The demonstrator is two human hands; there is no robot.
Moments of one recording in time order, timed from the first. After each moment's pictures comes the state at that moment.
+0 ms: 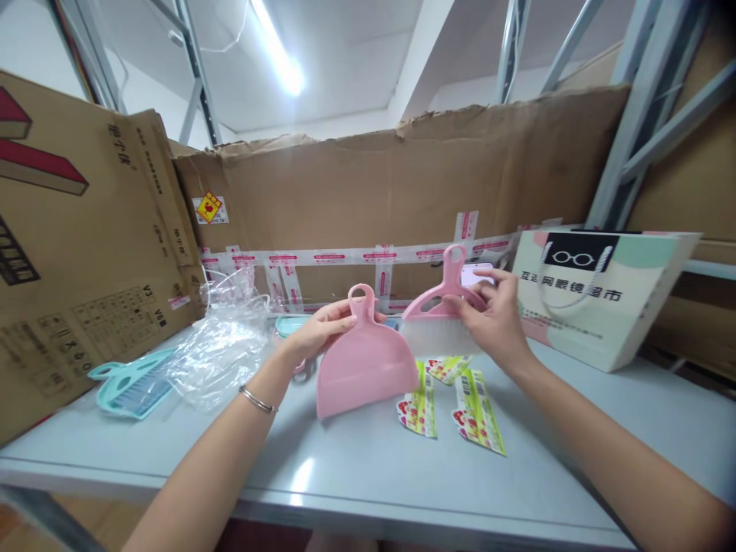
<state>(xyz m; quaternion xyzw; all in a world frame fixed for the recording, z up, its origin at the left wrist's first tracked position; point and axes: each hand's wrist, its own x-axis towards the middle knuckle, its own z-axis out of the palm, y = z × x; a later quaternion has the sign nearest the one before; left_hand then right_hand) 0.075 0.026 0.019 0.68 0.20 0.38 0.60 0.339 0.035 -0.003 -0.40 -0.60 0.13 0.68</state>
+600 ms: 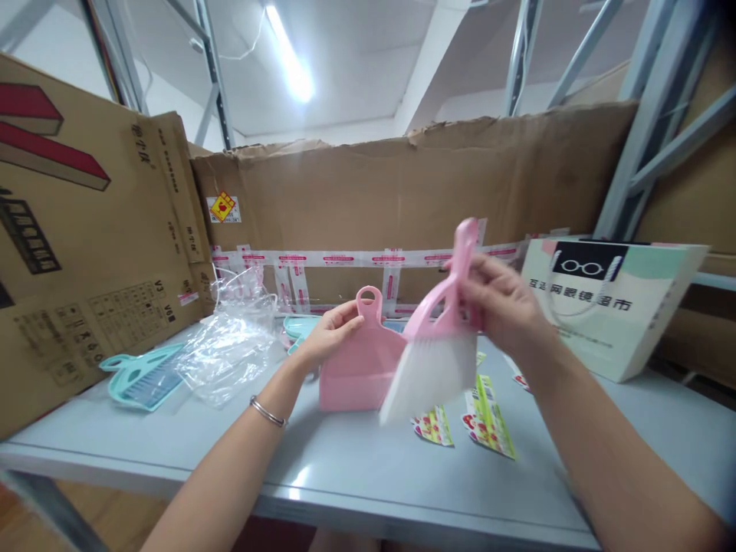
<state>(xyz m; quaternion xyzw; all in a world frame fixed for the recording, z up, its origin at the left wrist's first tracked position) 0.071 0.014 0.005 0.69 0.26 0.46 0.49 0.306 -0.007 0.052 -0.25 -0.64 0.37 0.62</state>
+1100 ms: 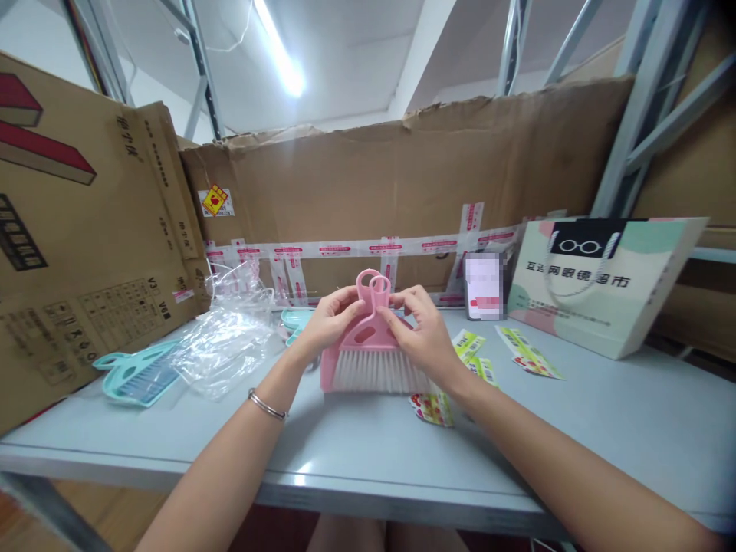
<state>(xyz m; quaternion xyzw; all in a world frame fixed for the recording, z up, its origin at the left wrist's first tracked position) 0.080 0.013 0.006 0.72 0.31 0.49 0.38 0.242 -0.004 -0.012 -0.34 -0.71 0.08 0.61</state>
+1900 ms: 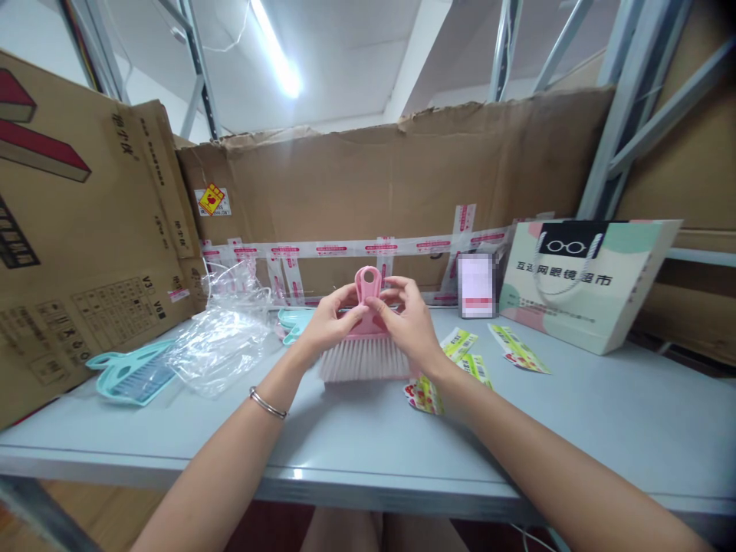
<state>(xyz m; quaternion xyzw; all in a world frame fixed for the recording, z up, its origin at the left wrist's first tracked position) 0.084 0.014 0.000 0.77 0.29 0.49 0.28 0.227 0.012 -0.018 -0.34 -0.63 0.23 0.66</state>
